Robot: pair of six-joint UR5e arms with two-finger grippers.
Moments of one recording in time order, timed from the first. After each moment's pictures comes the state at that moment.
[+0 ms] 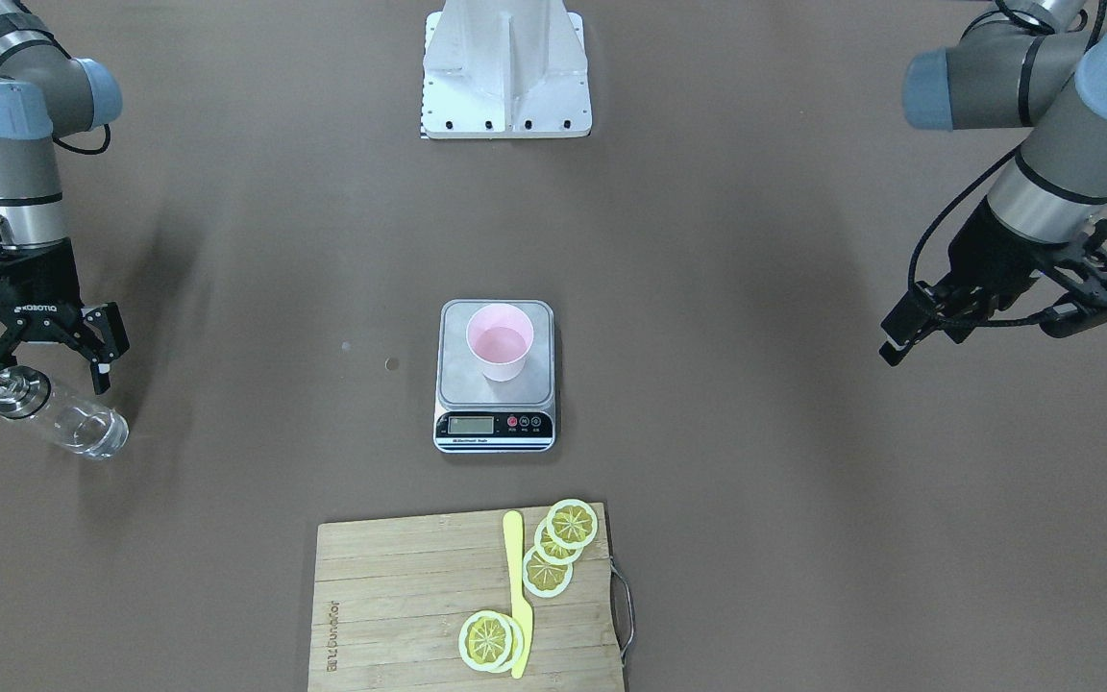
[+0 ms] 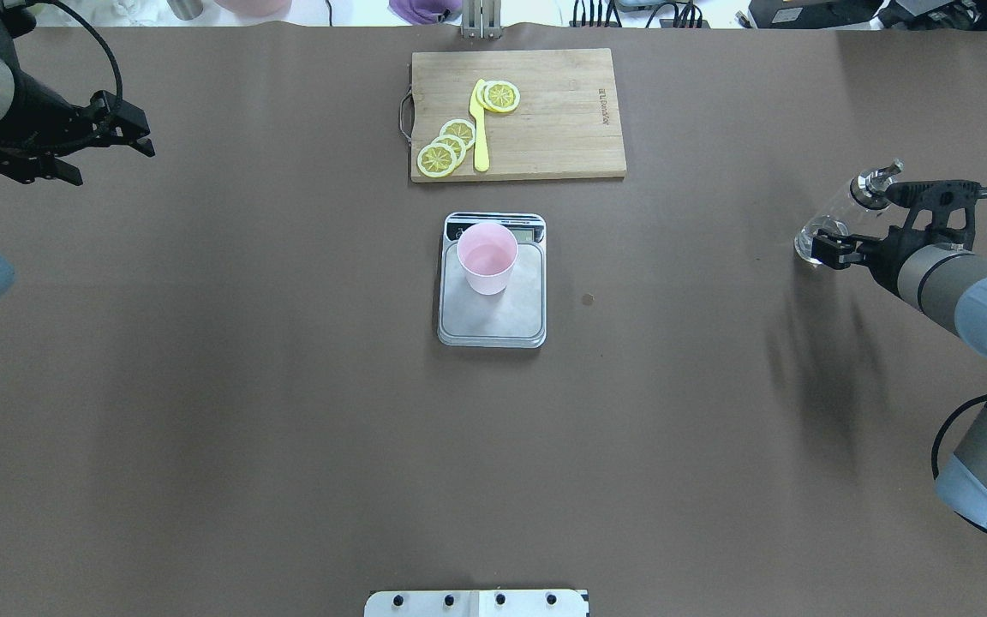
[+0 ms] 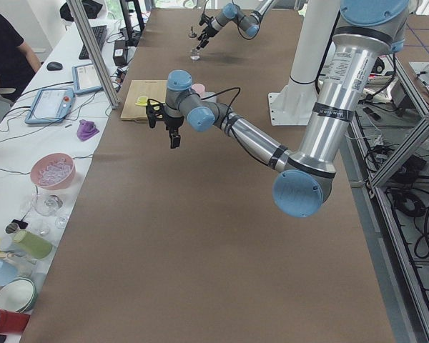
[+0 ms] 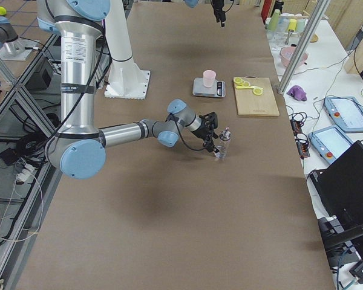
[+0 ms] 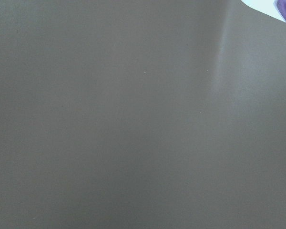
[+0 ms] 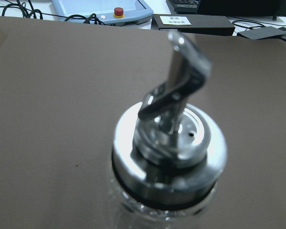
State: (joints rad) left arm -1.05 -1.86 -1.81 -1.81 -2.11 -1.21; right arm 0.71 -1.63 1.74 -0.75 1.34 1.03
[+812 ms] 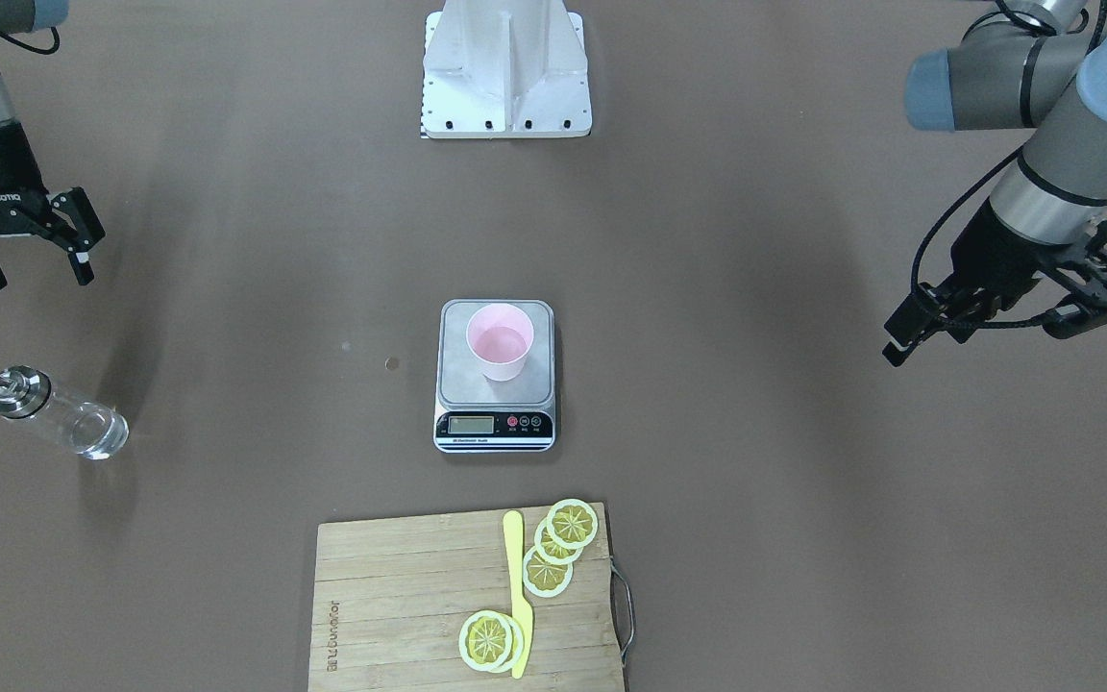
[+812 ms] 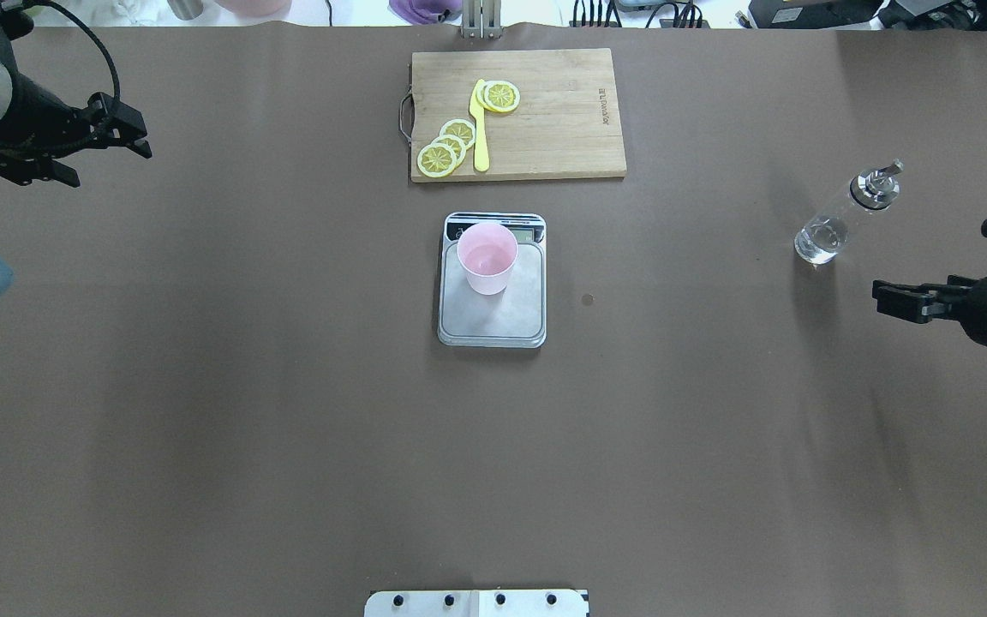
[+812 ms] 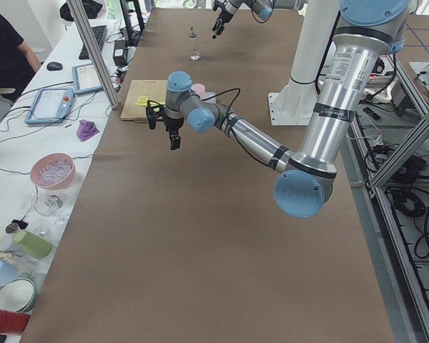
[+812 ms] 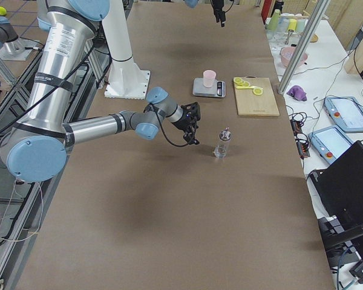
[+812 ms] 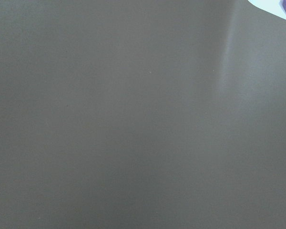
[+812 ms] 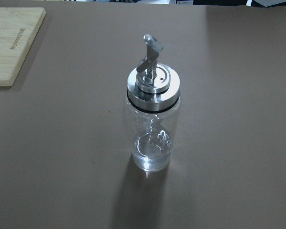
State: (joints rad) left arm -1.05 -1.86 -1.81 -1.82 -2.11 -1.21; right arm 0.73 -1.91 2.08 -0.78 1.55 1.03
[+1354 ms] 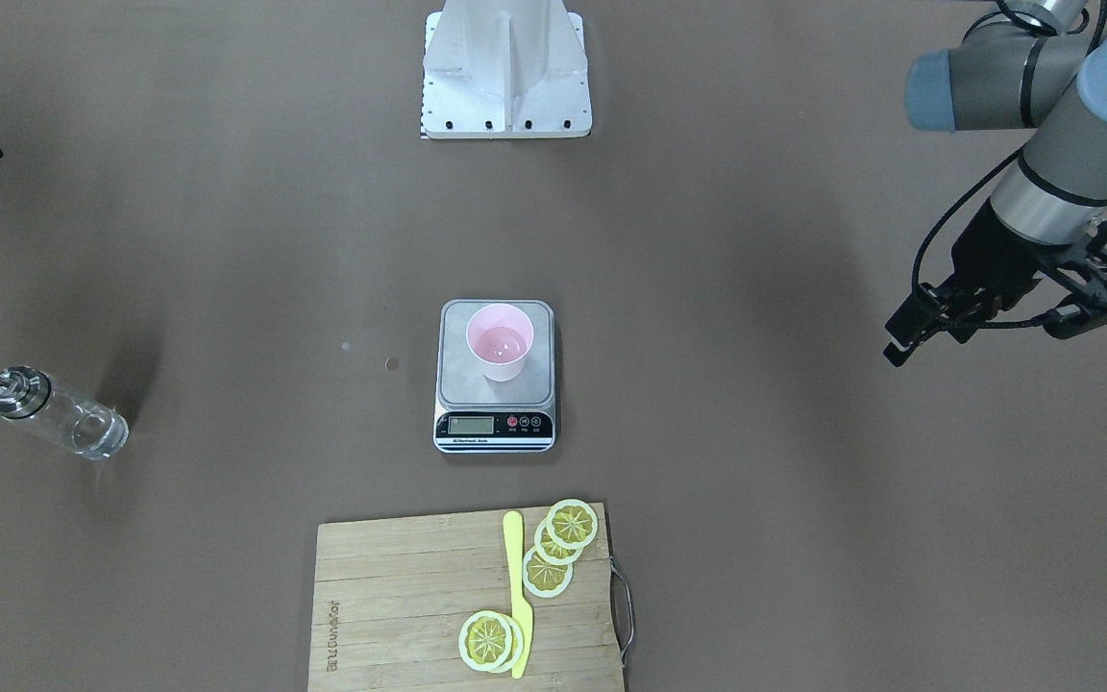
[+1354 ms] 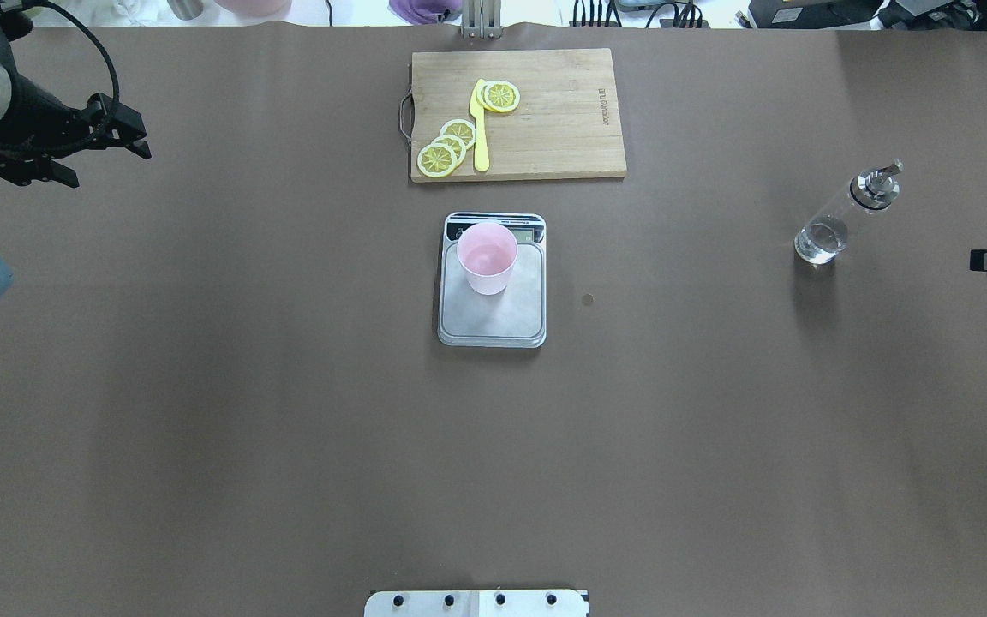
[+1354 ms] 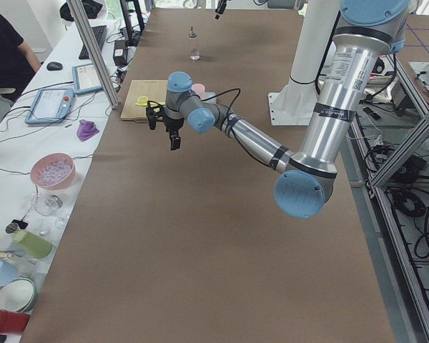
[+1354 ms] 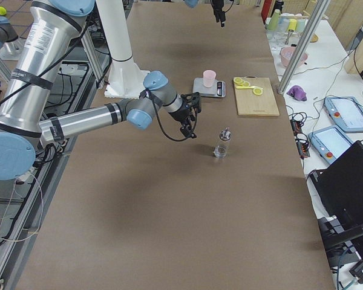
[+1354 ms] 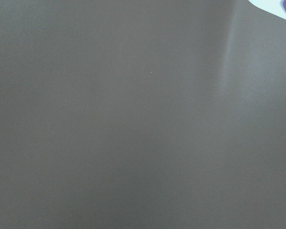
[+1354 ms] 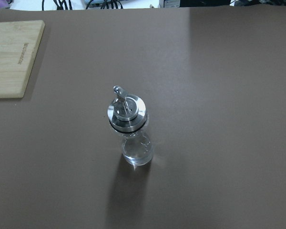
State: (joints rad) left arm -1.05 -1.85 -1.81 -1.82 -2.10 -1.20; right arm 1.09 -1.91 2.22 -1.00 1.96 0.83
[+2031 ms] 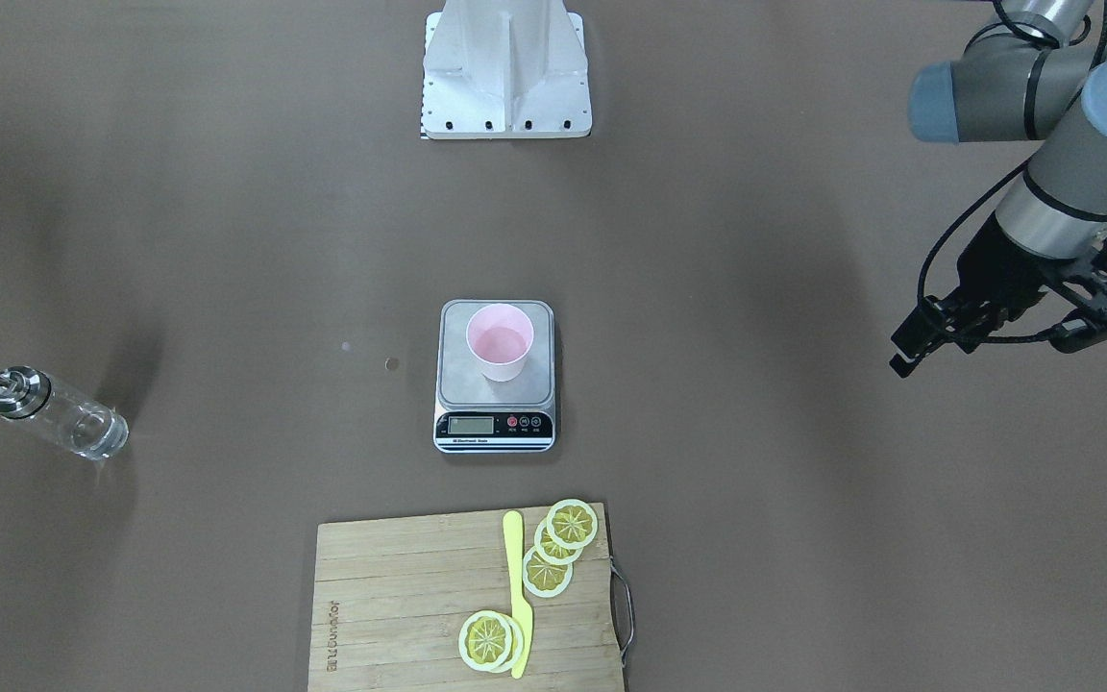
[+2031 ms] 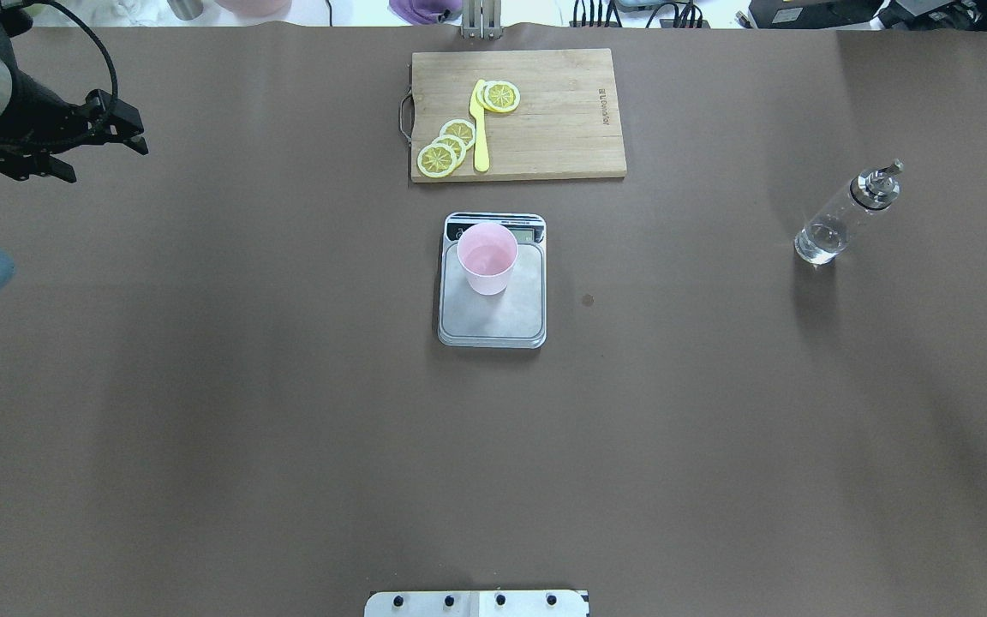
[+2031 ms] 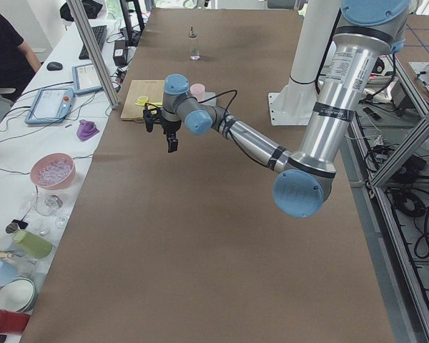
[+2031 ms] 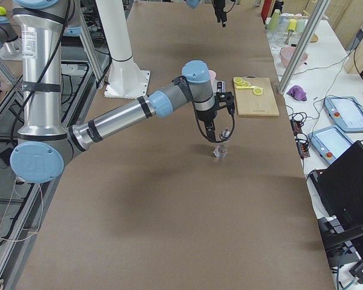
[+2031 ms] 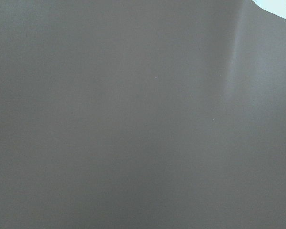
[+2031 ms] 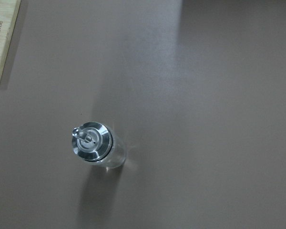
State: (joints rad) left arm -1.08 -1.87 -1.77 -1.82 -2.11 -1.16; right arm 1.37 -1.57 2.04 -1.53 2.27 0.39
